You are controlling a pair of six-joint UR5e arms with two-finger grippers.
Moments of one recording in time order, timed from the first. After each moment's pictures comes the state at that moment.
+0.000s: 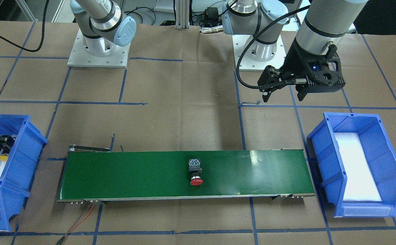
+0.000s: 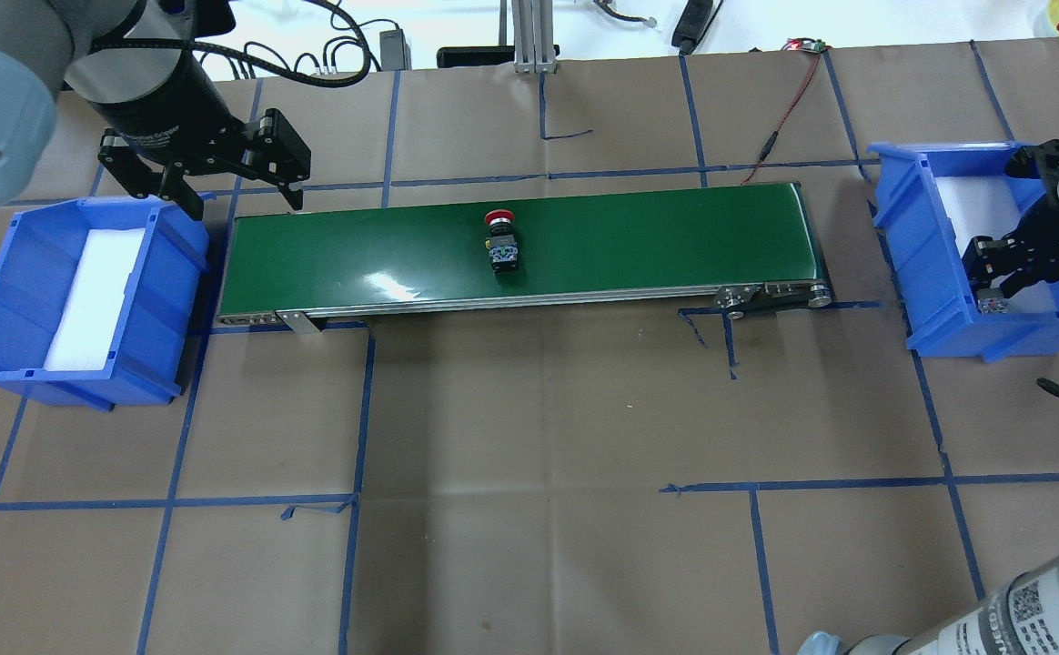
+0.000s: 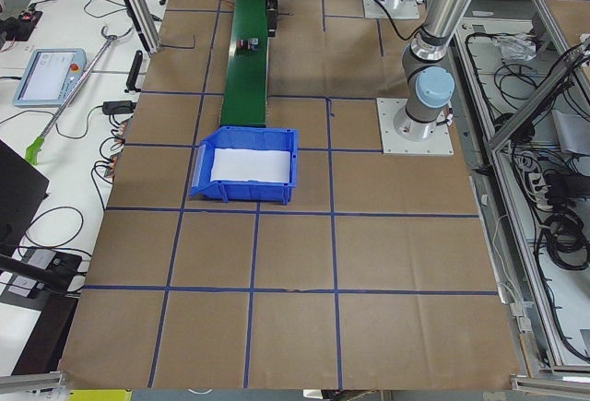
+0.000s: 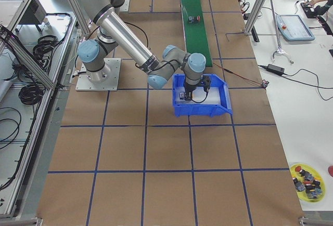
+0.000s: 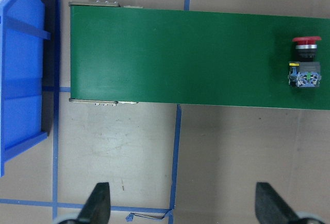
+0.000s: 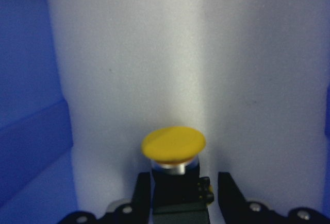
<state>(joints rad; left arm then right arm) -1.54 -1.60 -1.56 -1.52 1.57 -0.03 0.99 -1.19 1.81 -2.15 -1.55 -0.51</state>
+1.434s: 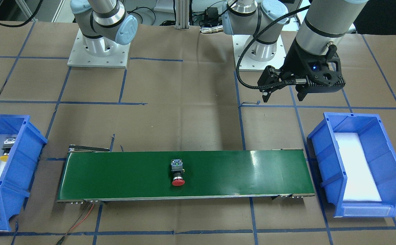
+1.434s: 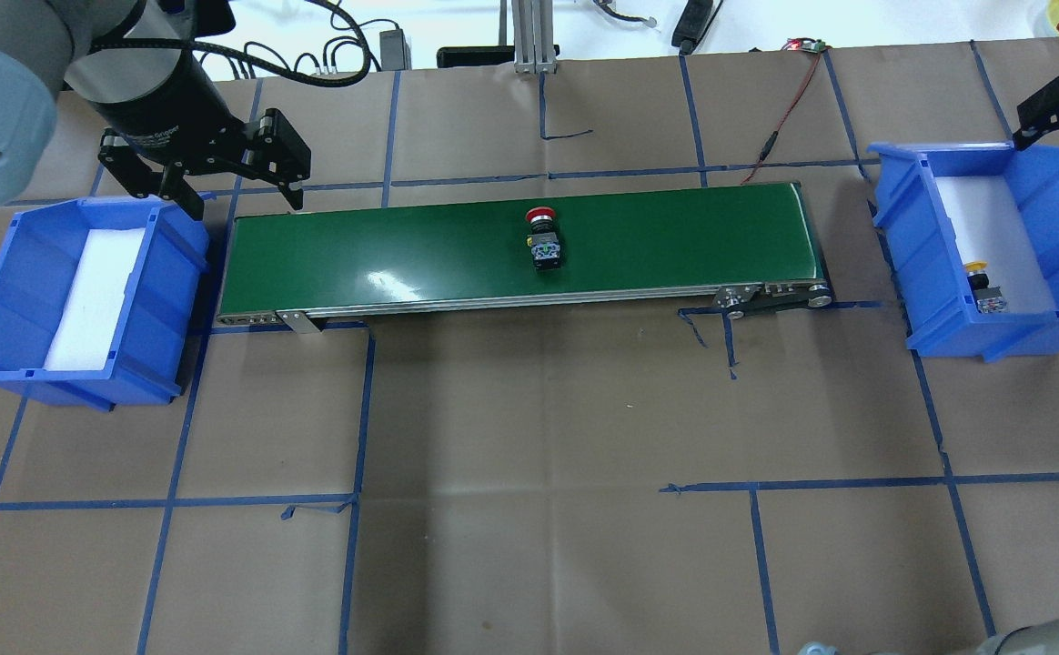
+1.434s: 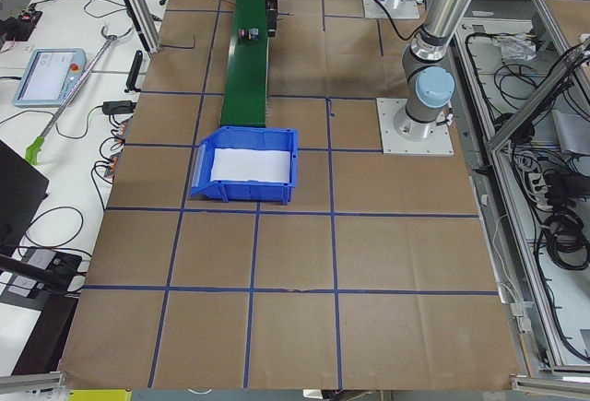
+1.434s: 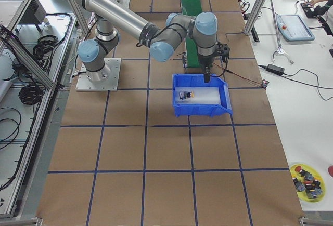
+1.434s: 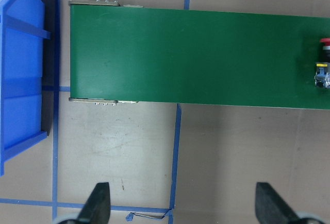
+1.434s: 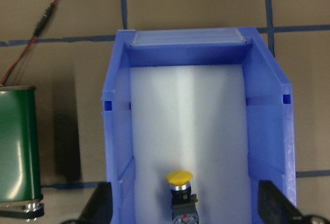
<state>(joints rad) -1.54 -1.60 -1.56 -1.51 1.57 -0.03 1.05 -1.35 1.52 -1.91 -1.47 -0.47</state>
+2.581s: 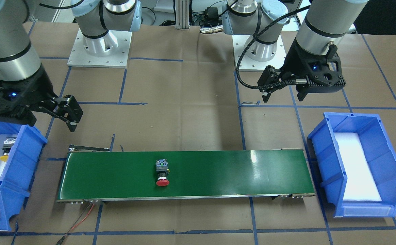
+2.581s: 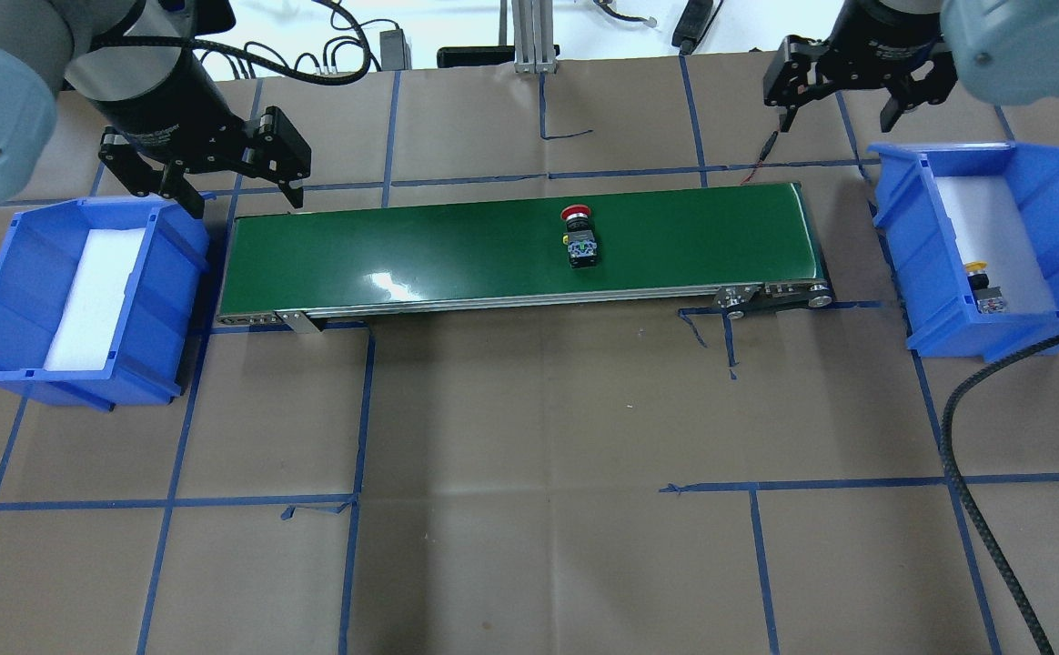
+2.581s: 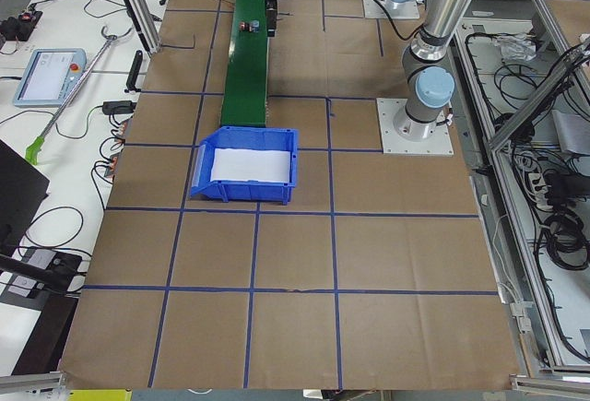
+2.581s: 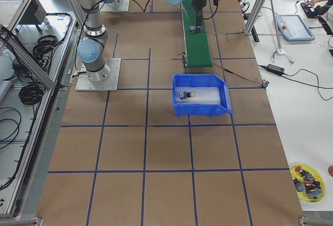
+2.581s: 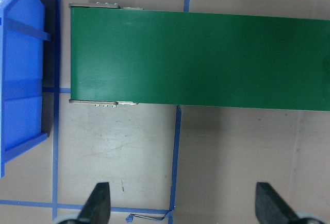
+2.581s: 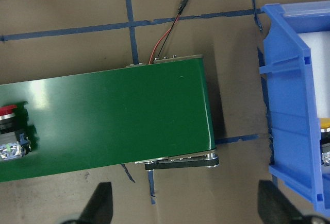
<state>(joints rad) -1.54 -1.60 -1.56 -1.51 1.56 -0.03 1.55 -1.42 1.48 -1.77 -1.64 0.09</state>
